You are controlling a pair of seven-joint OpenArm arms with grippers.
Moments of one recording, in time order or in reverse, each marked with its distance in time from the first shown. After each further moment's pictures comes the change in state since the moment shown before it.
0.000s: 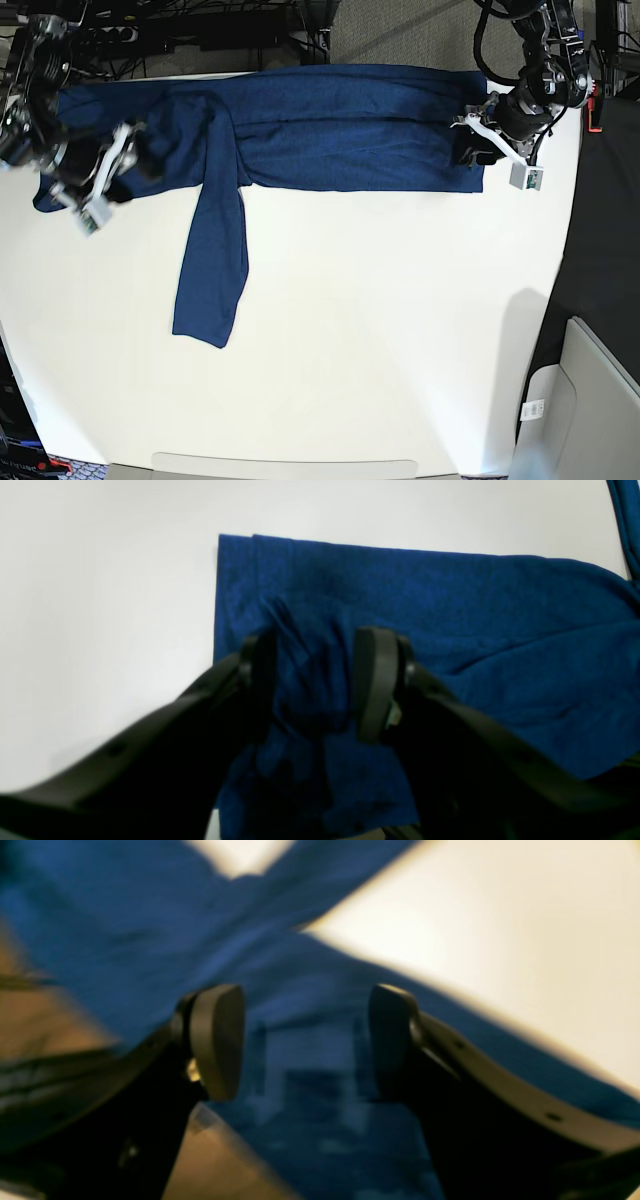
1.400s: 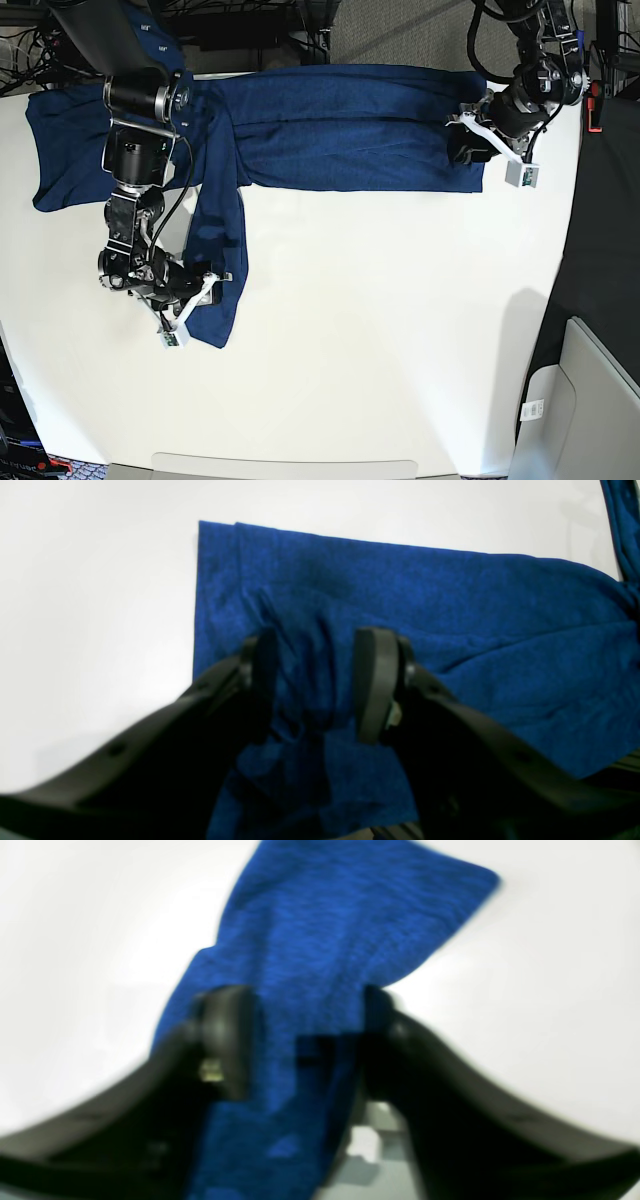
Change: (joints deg) left arm 0.2 1.7 -0.1 0.0 0.0 0.1 0.7; right arm 38.0 -21.6 -5.5 -56.3 -50.2 -7.8 30.9
